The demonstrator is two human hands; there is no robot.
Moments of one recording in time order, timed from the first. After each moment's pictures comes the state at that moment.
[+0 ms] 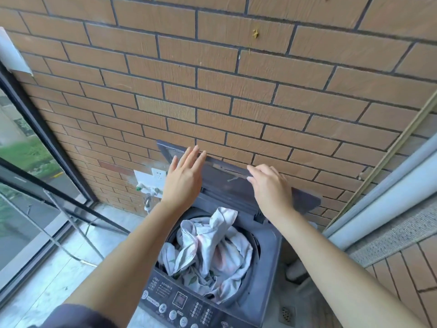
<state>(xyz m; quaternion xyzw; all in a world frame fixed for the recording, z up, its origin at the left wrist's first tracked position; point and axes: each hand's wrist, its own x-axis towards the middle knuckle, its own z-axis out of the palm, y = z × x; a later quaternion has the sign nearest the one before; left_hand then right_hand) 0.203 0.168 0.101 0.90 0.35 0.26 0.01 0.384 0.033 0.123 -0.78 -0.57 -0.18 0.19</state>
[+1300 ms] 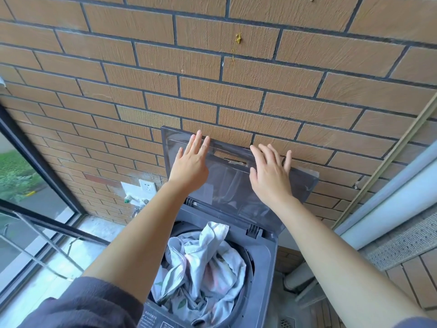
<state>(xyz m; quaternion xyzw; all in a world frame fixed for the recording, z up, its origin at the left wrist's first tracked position) 0.294 0.218 0.127 0.92 0.36 0.16 0.04 0.459 0.077 0.129 -0.81 -0.54 -0.17 0.16</state>
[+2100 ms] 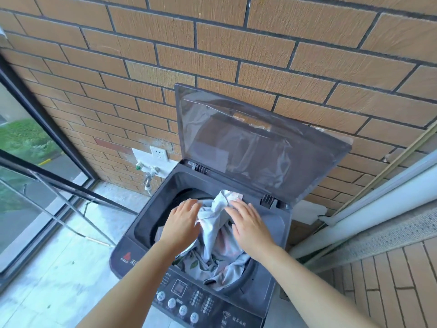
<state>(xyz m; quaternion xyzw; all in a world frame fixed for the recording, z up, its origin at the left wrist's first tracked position) 0.176 0.122 -0.044 0.92 0.37 0.08 0.13 0.354 0.007 -0.038 -0.73 -0.67 0.00 0.13</state>
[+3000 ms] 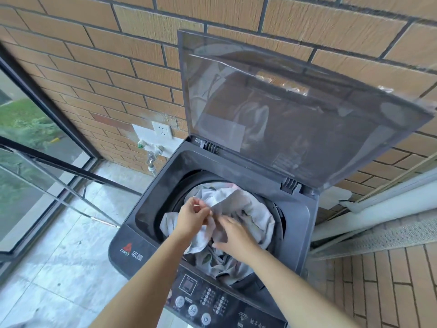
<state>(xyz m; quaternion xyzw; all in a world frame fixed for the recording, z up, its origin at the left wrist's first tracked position) 0.189 0.134 -0.128 0.50 0.54 0.21 0.64 0.308 0.035 -0.138 -0.73 -0.57 0.35 0.14</state>
